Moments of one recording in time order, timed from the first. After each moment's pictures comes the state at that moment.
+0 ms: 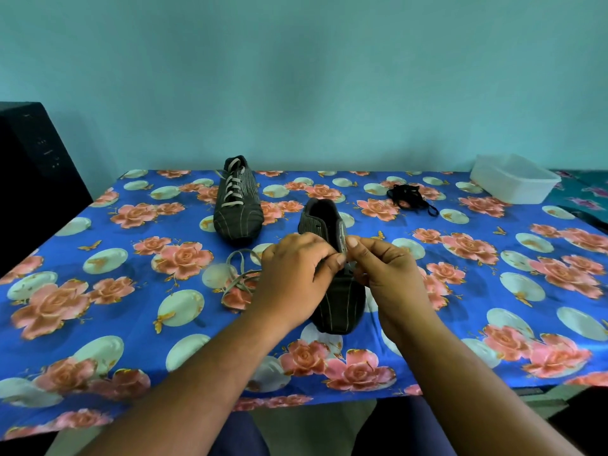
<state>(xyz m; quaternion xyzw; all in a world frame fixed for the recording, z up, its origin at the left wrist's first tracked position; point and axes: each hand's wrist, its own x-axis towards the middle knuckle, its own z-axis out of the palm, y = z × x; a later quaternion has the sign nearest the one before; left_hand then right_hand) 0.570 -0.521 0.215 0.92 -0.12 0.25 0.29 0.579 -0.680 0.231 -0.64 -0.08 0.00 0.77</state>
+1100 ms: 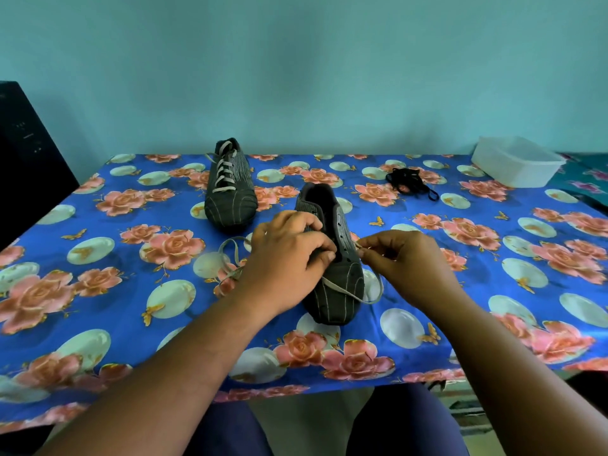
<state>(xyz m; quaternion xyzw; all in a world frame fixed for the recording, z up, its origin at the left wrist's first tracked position) 0.577 -0.510 0.215 0.94 -0.13 0.24 0.21 0.613 -0.726 0.218 -0.89 -0.18 -0.09 0.40</state>
